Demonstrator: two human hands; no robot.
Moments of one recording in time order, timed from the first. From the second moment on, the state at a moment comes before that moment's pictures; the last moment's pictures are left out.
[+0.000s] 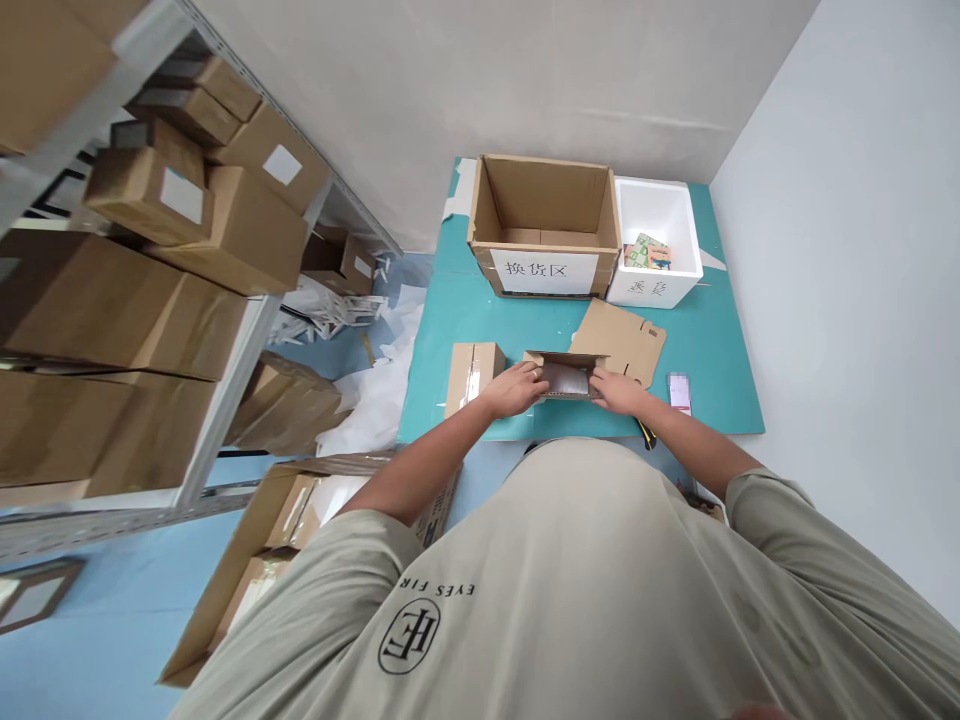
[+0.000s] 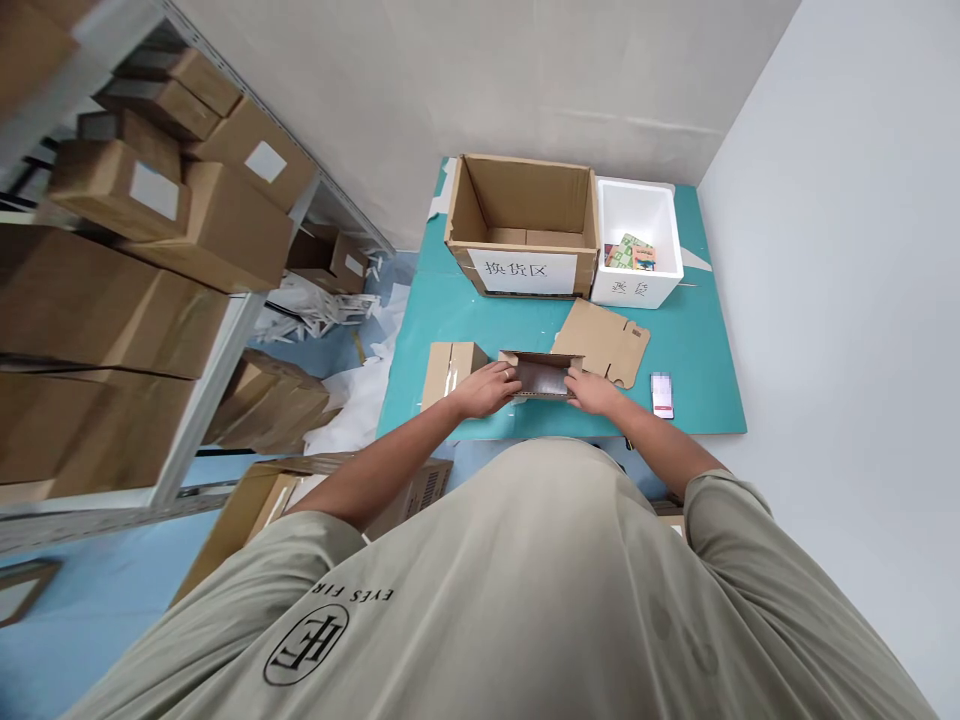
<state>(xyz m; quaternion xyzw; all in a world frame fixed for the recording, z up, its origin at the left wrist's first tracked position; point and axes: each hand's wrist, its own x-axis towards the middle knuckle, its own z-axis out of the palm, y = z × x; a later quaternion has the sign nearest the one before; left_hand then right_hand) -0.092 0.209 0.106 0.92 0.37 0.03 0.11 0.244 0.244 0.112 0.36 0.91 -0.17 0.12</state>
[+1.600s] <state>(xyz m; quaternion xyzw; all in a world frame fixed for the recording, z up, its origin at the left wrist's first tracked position) -0.089 0.197 0.204 0.76 0.53 0.29 0.25 0.273 0.231 0.131 0.54 0.60 -0.33 -0.49</state>
